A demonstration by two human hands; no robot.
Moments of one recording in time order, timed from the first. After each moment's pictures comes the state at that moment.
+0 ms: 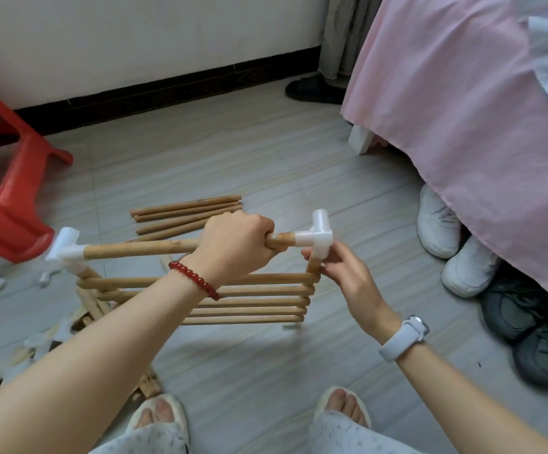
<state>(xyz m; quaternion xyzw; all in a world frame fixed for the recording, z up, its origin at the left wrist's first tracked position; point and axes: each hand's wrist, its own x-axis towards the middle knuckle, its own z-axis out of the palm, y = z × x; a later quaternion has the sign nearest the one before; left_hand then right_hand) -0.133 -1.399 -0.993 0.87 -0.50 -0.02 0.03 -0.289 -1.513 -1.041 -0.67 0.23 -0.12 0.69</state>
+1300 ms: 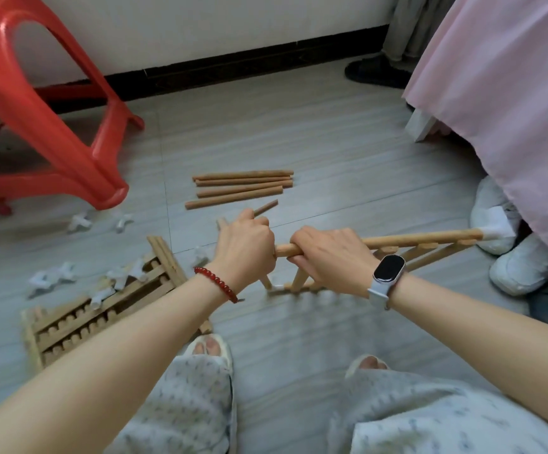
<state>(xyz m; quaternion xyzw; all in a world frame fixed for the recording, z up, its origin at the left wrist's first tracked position) -0.156 -1.305 -1.000 0.92 -0.39 -0.07 -0.05 -0.242 -1.437 -1.000 -1.00 -0.05 0.04 0.04</state>
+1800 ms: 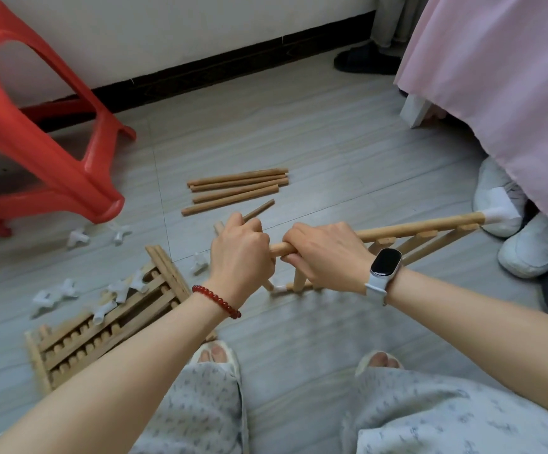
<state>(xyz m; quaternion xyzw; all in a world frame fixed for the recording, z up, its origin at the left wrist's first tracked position) -0.164 -1.302 -1.027 0.92 -0.38 0.05 0.07 -0.241 -1.438 -1.007 -1.00 -0.06 0.01 0.05</state>
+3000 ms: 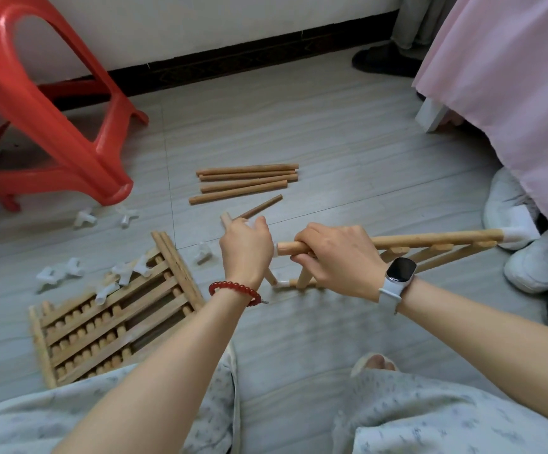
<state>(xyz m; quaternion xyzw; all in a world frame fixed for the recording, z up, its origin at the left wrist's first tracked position) -0.170 -1.322 -1.016 0.90 0.06 -0.14 0.40 -0.245 -1.438 -1.020 -0.99 -0.03 -0.11 0.13</state>
